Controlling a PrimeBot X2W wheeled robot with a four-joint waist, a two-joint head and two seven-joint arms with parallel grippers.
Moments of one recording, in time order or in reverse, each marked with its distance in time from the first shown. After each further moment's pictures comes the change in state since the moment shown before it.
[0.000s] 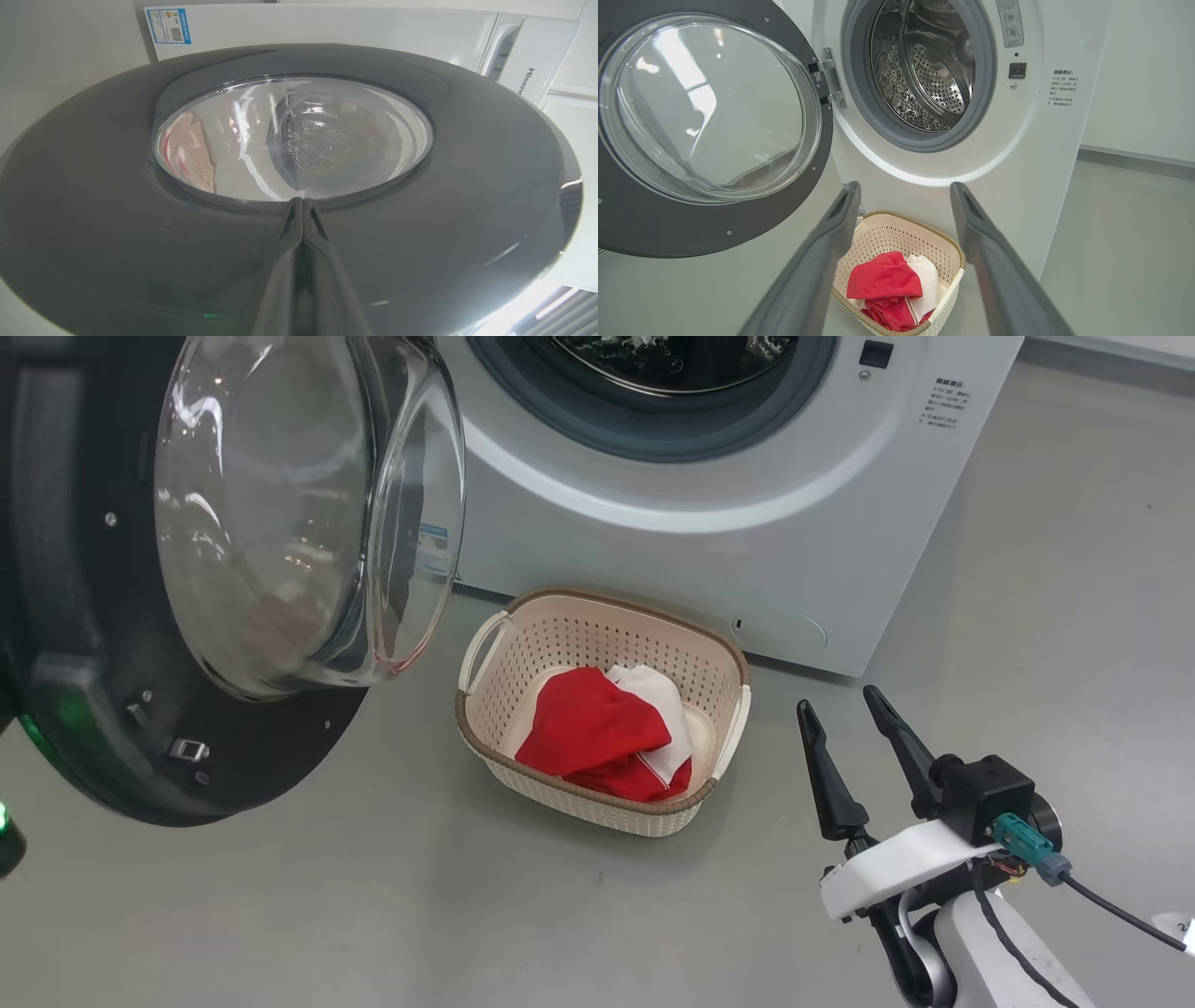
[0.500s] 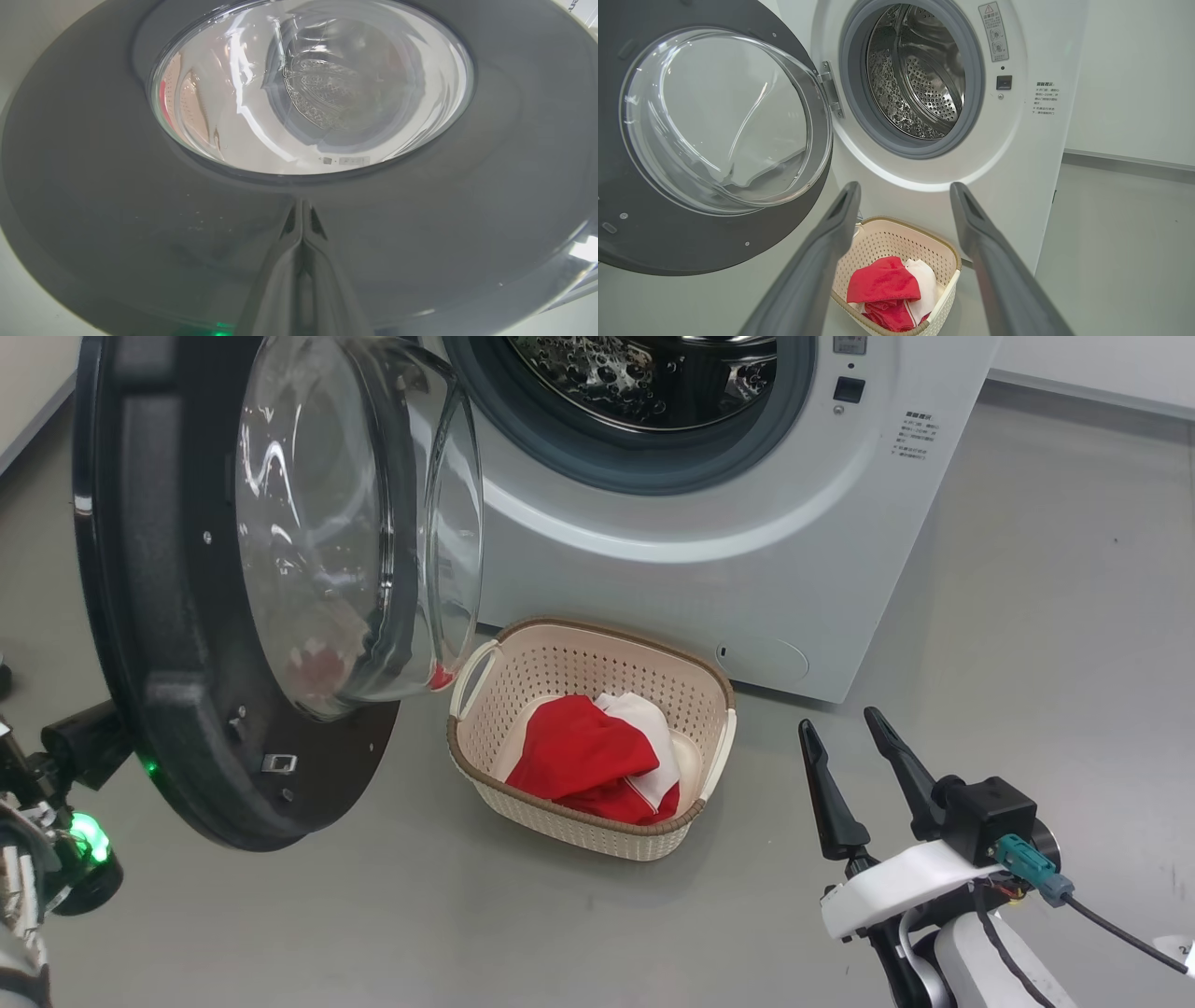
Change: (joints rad) left arm 0.095 -0.100 -0.032 -0.054 -0.010 -0.029 0.087; right arm 0.043 0.014 -0.011 -0.014 0.009 0.001 -0.002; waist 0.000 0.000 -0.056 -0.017
